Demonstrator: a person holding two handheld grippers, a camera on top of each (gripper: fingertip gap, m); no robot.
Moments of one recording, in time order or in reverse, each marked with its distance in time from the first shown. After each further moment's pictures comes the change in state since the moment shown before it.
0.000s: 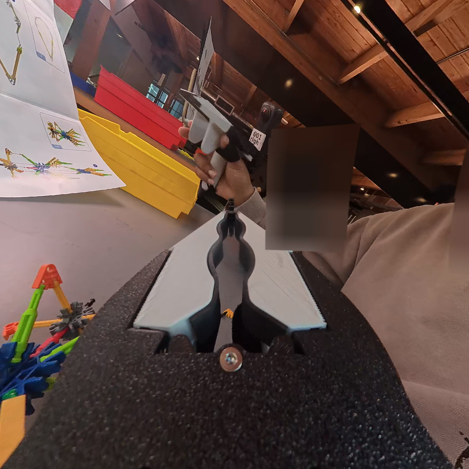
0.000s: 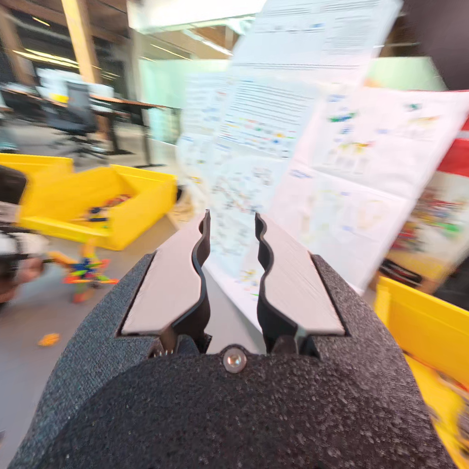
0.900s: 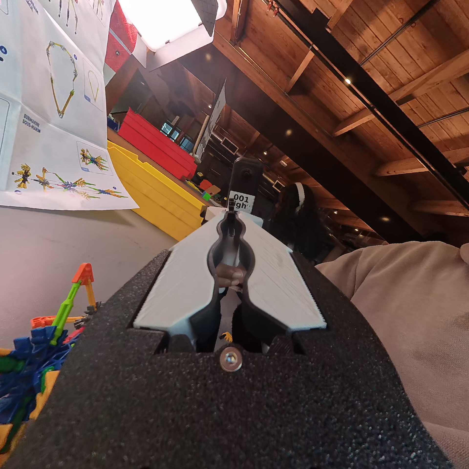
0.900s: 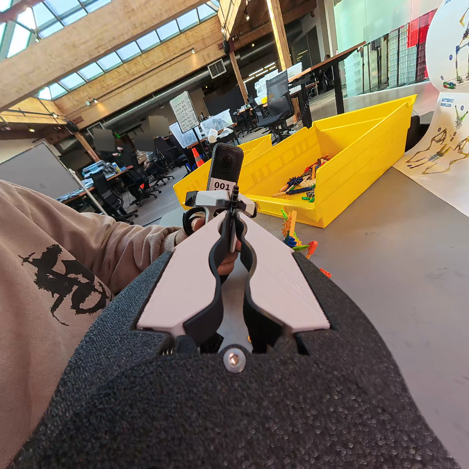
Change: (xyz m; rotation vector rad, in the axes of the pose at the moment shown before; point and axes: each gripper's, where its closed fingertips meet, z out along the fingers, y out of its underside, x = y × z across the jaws) left arm -0.011 -0.024 -0.015 0.150 -0.025 -0.066; right arm -0.222 0.054 0.041 -0.114 -0.733 0.513
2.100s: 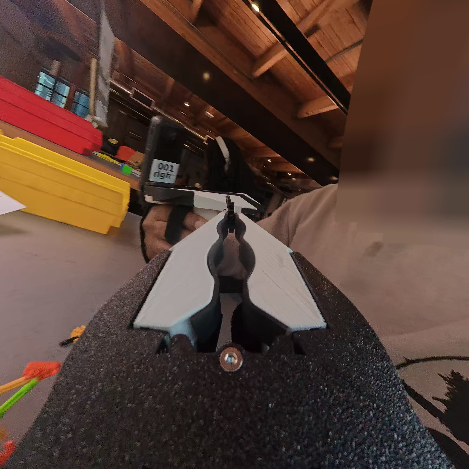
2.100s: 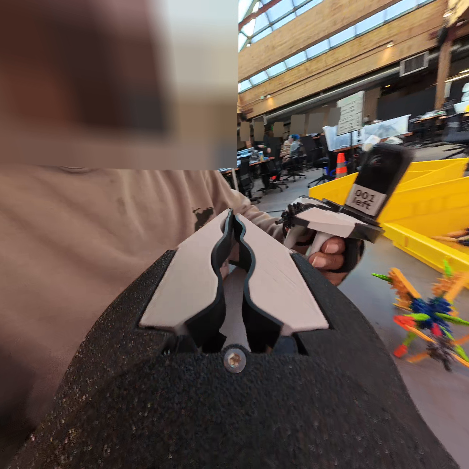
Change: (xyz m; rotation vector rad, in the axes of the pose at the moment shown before) left arm 0.064 0.024 0.005 -0.179 0.316 0.051; right arm -0.106 -0.006 -0.050 -0.007 -0.661 -0.061
